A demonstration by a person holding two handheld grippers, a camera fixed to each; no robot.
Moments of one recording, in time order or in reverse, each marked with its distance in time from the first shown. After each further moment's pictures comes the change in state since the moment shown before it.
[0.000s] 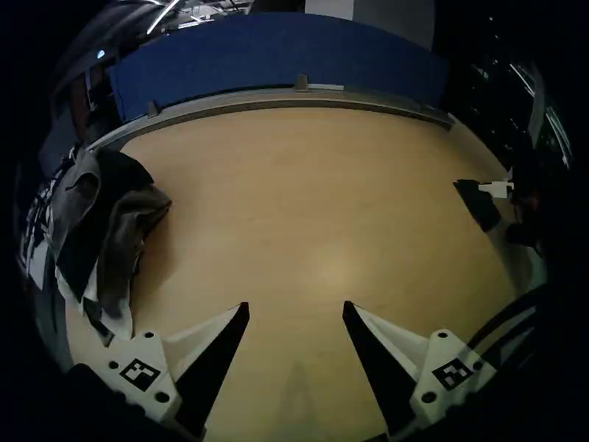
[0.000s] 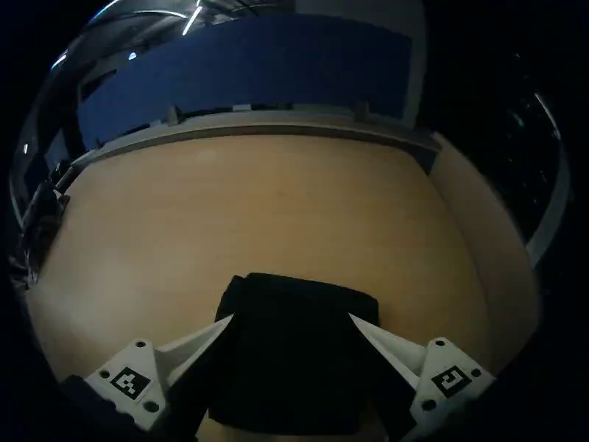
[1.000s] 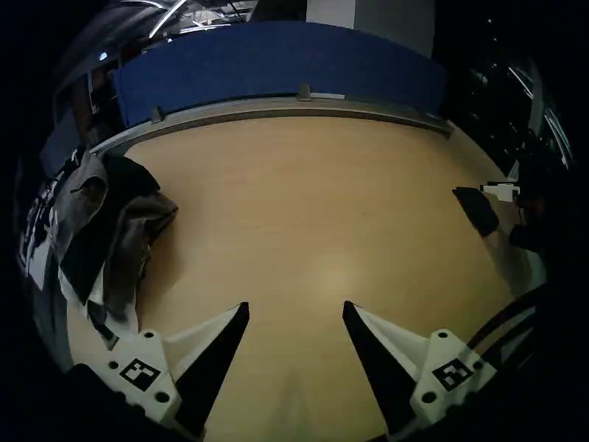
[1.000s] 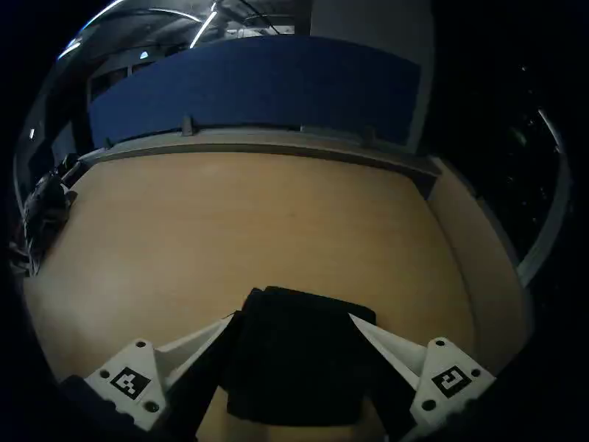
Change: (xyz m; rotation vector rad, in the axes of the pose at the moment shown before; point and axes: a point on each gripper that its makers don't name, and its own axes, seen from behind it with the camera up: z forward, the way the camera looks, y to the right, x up) left arm 0.008 -0.009 -0.007 -0.005 0.041 -0.002; right arm 0.024 -0.019 -0.040 -0.012 0.084 -0.057
